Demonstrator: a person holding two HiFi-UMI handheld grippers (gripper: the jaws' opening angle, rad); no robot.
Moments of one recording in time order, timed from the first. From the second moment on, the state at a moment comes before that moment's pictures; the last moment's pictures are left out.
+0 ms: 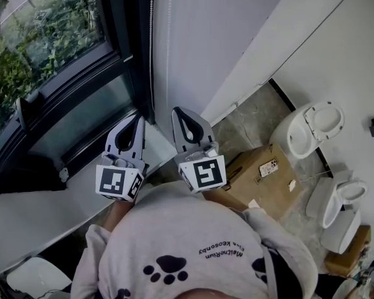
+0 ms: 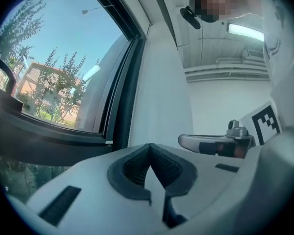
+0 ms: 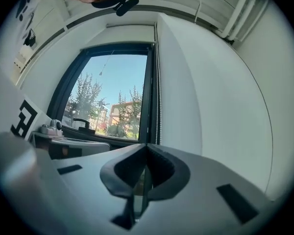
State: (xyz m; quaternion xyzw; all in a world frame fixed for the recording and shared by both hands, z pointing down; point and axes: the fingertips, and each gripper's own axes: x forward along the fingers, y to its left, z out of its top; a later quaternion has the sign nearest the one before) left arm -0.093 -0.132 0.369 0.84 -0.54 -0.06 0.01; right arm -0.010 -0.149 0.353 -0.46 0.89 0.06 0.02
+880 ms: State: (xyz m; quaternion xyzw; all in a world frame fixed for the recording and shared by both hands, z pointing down) left arm -0.080 -0.075 0.347 0.83 -0.55 -0.06 -0.02; right arm 0.007 -0.098 0.334 -0.47 0.88 0.07 0.05
